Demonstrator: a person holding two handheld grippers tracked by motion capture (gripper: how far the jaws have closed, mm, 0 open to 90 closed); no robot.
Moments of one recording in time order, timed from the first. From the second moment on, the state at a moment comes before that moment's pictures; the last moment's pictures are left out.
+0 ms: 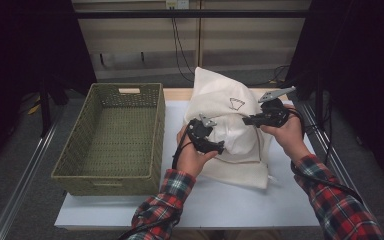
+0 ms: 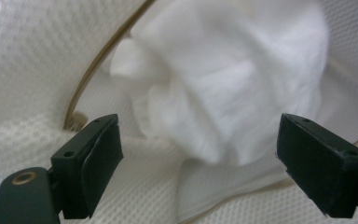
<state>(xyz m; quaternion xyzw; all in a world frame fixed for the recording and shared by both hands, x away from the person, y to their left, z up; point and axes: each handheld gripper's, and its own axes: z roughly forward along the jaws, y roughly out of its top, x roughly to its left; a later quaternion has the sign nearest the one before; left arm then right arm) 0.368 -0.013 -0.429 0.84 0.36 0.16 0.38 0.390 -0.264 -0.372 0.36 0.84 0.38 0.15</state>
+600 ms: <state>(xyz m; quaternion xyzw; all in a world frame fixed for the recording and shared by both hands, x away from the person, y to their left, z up) 0.376 0.001 -0.474 0.86 0.36 0.19 0.32 0.396 -0.261 -0.373 0.35 0.84 0.39 0.14</state>
